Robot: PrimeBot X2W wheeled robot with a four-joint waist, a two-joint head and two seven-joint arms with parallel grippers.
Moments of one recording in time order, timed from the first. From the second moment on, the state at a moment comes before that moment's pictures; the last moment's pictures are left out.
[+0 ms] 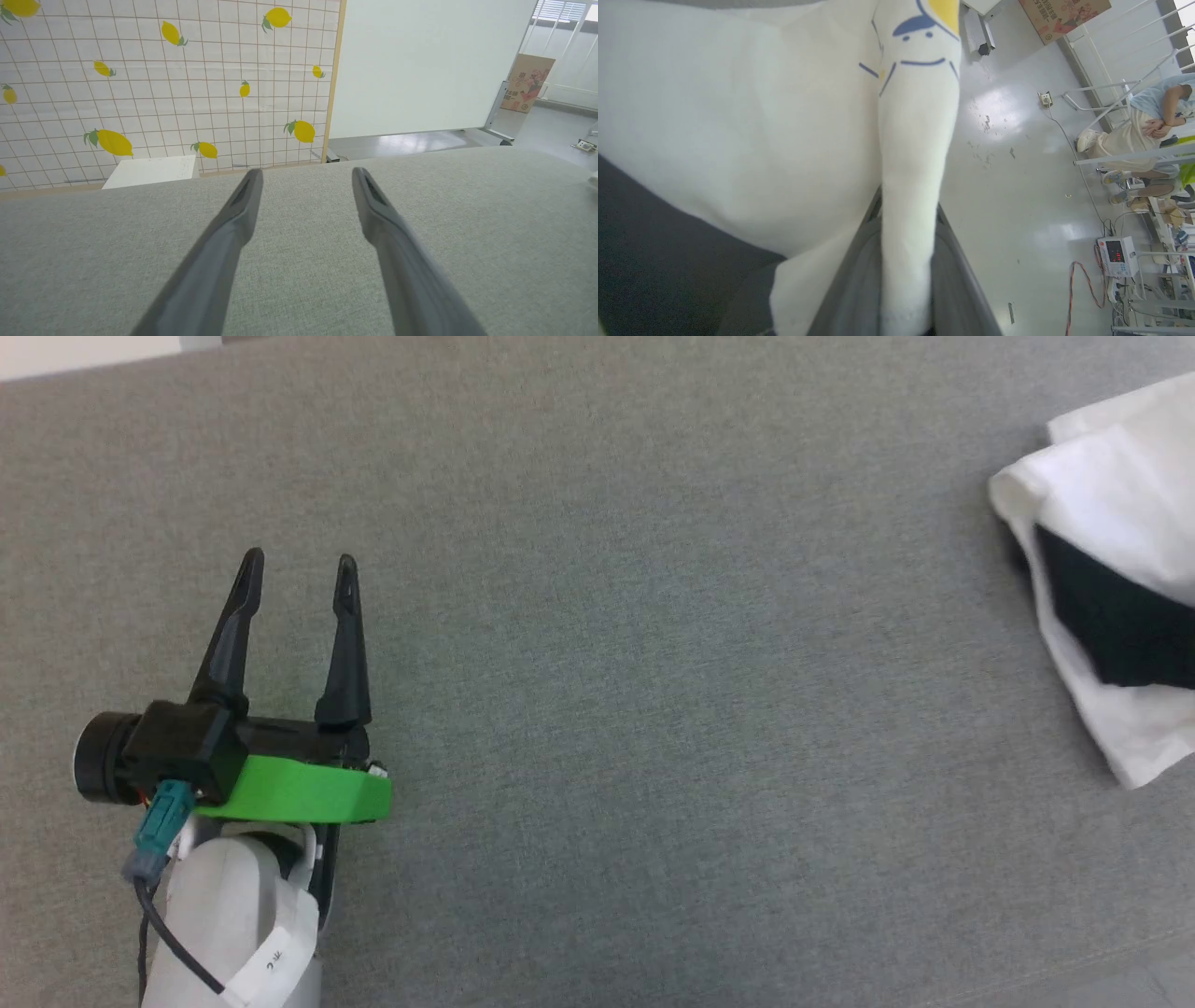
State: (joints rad) left arm -0.25 0.11 0.00 -0.04 -0.10 -0.11 -0.26; right arm -0.60 -0.46 -0.18 0.52 -0.22 0.13 0.28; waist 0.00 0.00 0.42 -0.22
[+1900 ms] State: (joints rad) left arm -0.01 0.05 -0.04 0.12 -0.24 -0.11 -0.26; right arm 0.05 -0.05 -0.09 0.00 0.14 0.13 -0.13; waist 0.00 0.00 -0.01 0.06
